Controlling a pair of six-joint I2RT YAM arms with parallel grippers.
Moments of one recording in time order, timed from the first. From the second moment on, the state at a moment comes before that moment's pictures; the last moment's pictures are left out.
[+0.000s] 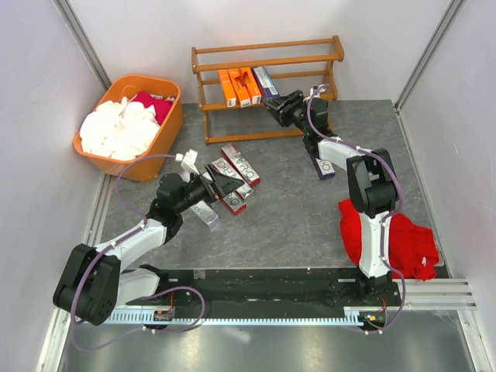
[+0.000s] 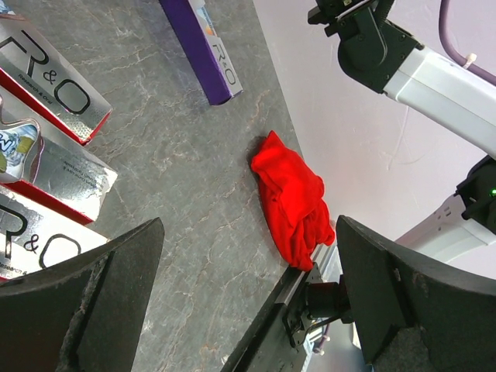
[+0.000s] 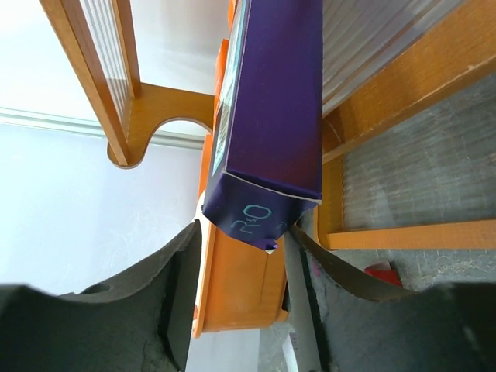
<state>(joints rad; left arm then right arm) -0.38 1.17 0.43 0.62 0.48 -0.93 0.31 2.14 1.52 0.58 -0.27 1.27</state>
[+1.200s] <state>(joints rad) -0.38 1.17 0.43 0.62 0.50 -0.93 0.35 2.11 1.27 0.61 -0.31 1.22</state>
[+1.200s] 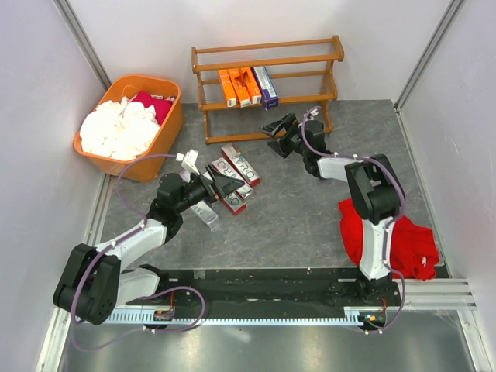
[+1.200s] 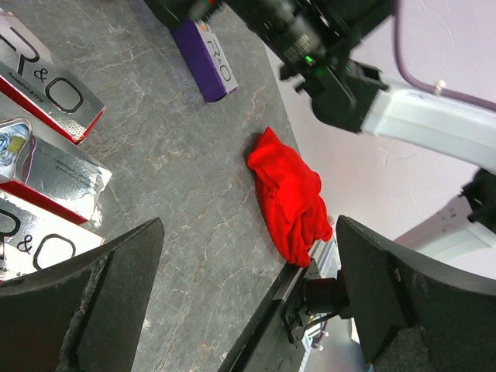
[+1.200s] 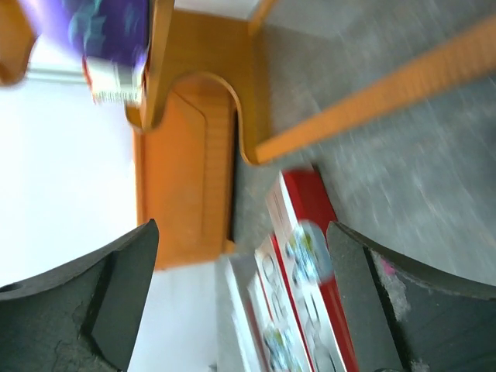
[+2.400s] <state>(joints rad) -0.38 1.22 0.42 0.66 0.51 -0.94 0.26 1.85 1.08 -0.12 0.35 0.35</state>
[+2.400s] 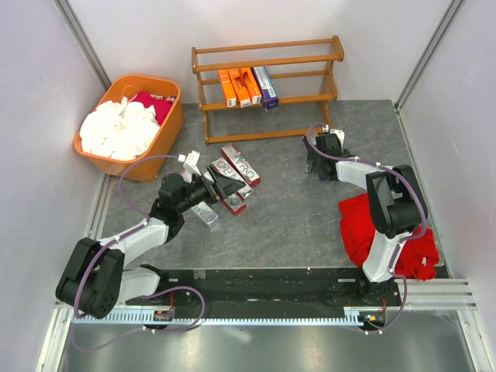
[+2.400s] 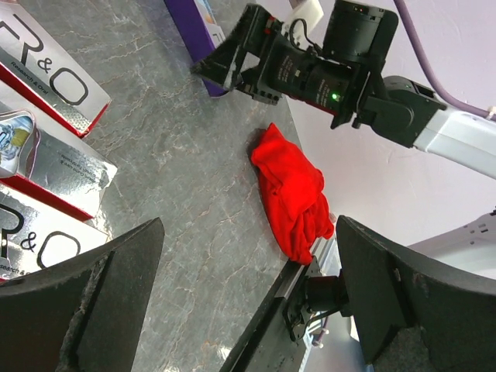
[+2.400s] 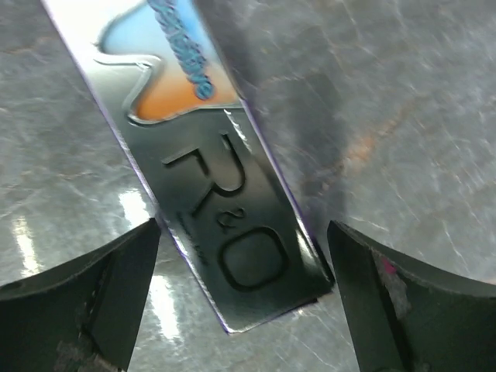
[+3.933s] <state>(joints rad) -0.41 1.49 0.41 0.92 0.56 -1.09 0.91 1.42 0.87 -0.05 0.15 0.49</state>
